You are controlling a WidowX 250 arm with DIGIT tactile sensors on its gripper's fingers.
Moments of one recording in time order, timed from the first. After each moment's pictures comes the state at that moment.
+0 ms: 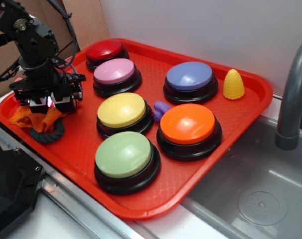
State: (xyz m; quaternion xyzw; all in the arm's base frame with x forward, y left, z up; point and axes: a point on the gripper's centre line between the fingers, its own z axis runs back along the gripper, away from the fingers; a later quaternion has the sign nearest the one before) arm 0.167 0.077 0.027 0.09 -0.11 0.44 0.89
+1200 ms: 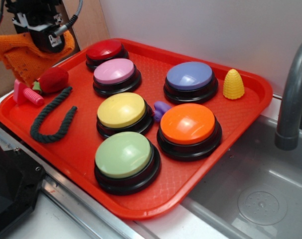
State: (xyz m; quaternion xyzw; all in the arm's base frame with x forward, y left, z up) arm 0.163 0.000 0.162 0.00 -0.01 0.05 1.00
